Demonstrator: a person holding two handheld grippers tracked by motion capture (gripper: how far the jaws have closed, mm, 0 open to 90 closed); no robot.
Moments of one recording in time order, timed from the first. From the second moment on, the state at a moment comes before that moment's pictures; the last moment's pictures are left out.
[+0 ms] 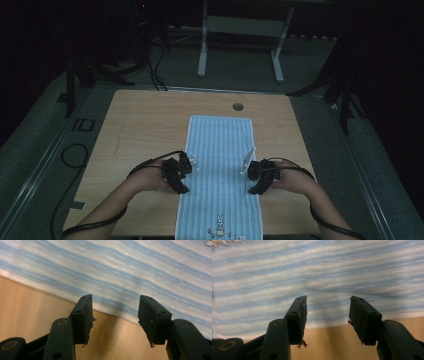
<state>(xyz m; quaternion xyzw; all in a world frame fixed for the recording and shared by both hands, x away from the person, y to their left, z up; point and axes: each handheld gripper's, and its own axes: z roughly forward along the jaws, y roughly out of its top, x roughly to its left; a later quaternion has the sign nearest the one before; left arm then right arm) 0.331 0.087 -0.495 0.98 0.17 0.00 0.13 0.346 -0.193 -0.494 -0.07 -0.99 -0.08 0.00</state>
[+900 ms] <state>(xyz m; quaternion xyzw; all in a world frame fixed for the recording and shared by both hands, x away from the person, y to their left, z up) 0.422 0.078 -0.494 0.97 0.21 0.04 0.12 0.443 -0.186 -0.507 -0.09 -1.00 -0.04 0.00</state>
